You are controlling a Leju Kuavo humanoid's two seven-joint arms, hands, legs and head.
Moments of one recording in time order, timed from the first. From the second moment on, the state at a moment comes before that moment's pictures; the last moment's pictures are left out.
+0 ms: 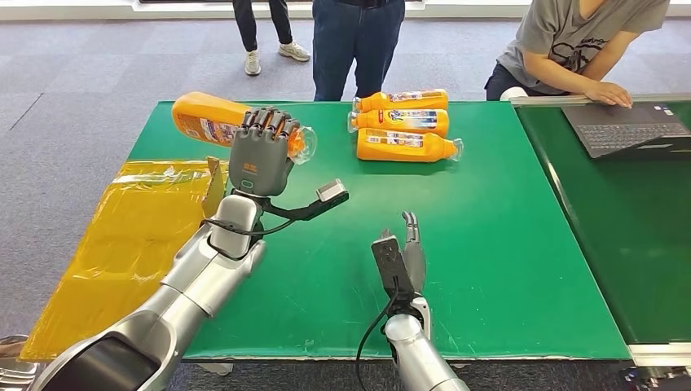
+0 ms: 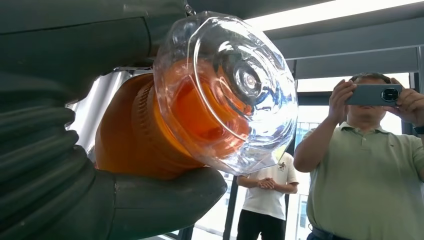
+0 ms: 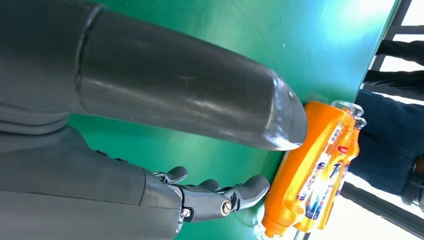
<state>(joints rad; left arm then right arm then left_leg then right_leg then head) -0.75 -0.12 -0.49 -0.67 -1.47 0.64 0.22 -0.37 0.31 0.18 -0.58 0.34 -0.58 -0.59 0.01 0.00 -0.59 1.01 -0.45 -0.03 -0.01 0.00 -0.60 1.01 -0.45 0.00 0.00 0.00</state>
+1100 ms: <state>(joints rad) -0.69 -0.05 -0.54 -0.79 -1.48 0.51 0.35 -0.35 0.30 0.17 -0.59 0.34 -0.58 -0.58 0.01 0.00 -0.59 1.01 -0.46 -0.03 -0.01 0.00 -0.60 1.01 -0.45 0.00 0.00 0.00</state>
